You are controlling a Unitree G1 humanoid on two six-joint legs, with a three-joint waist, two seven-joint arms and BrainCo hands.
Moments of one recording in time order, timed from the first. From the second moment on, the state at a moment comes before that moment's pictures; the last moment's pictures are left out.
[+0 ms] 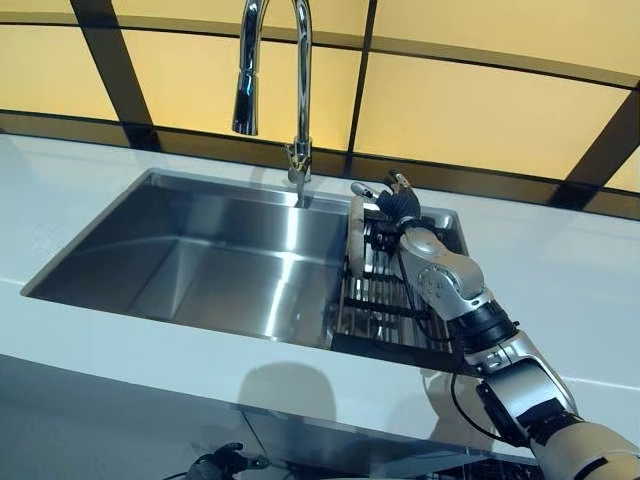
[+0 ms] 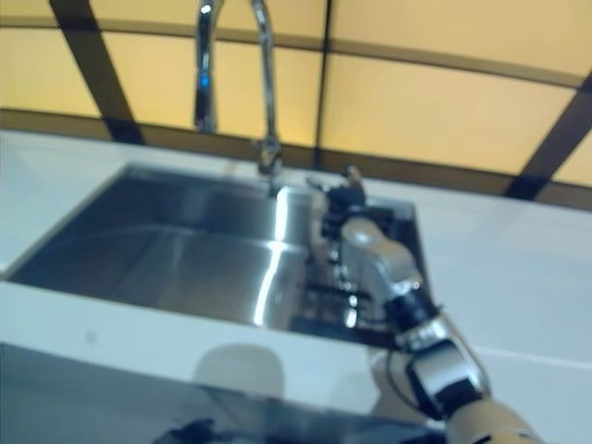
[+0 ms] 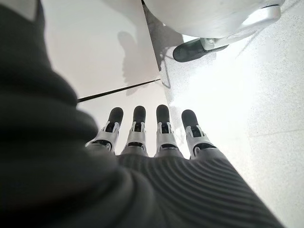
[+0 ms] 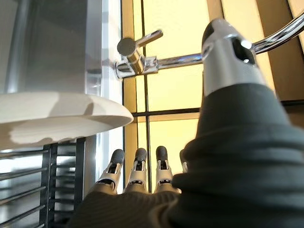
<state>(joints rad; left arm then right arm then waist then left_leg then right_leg) -0.05 0.25 -0.39 1.15 0.00 0.10 -0.02 -0.78 -0.30 0.36 0.27 0.75 0.40 -0.66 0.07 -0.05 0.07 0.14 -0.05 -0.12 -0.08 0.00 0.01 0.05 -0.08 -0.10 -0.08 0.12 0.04</state>
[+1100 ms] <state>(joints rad) -0.06 0.25 -0.41 1.15 -0.04 0.11 -0.01 -0.87 -0.25 0.37 0.53 0.66 0.46 -0.77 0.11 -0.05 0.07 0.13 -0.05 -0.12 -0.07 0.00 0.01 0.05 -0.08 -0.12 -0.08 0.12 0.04</state>
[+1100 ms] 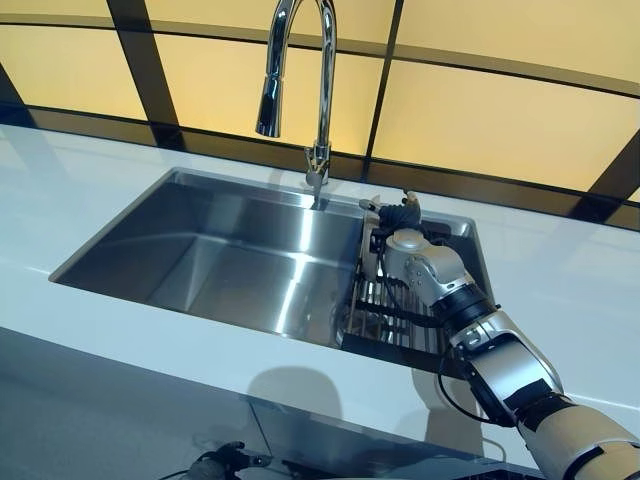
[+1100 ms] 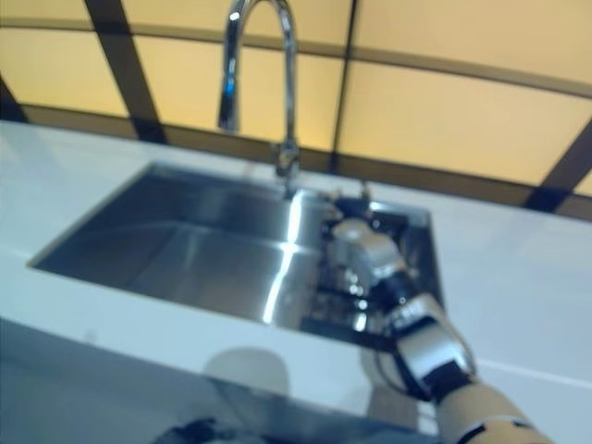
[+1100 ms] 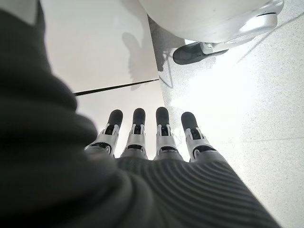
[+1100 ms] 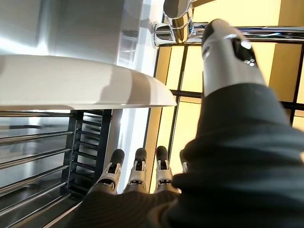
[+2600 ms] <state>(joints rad) -0.09 0.26 -0.43 1.15 -0.07 0.12 0.00 -0.90 -0.19 0.39 0.66 0.74 0.48 -0.85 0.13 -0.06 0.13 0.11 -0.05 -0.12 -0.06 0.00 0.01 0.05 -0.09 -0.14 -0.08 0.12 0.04</state>
